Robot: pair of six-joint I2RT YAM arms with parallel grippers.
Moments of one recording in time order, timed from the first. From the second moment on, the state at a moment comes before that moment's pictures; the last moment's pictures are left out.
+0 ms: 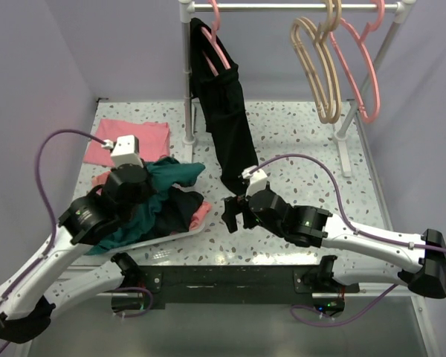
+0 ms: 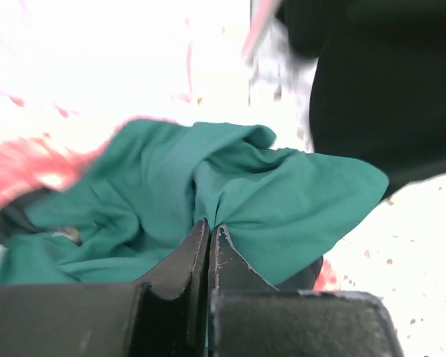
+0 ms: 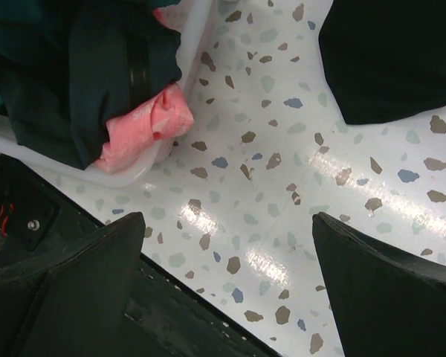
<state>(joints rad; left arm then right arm) -0.77 0.80 1.07 -0.85 -0.66 -0.59 1.18 1.06 0.86 -0.40 0.40 0.56</state>
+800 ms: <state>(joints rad) -0.76 1.06 1.87 -0.67 -0.53 -0.12 1.17 1.27 1.16 -0.24 0.23 0.39</state>
